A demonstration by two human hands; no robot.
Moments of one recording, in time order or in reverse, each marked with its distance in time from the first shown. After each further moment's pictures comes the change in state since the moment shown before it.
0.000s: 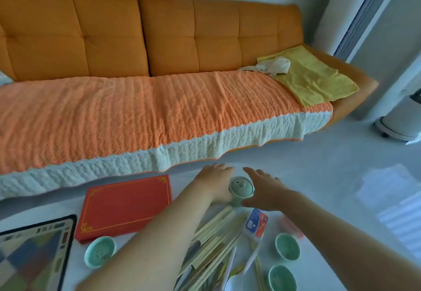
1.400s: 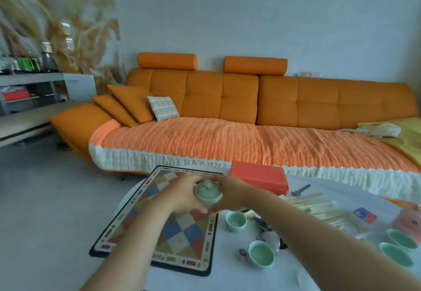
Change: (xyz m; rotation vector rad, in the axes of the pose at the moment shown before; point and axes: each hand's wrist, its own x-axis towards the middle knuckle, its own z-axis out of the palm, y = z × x) left_hand -0.484 -0.085 0.071 -0.388 0.556 -0.541; right_hand -0.189 -0.361 0.131 0.097 0.071 -0.725
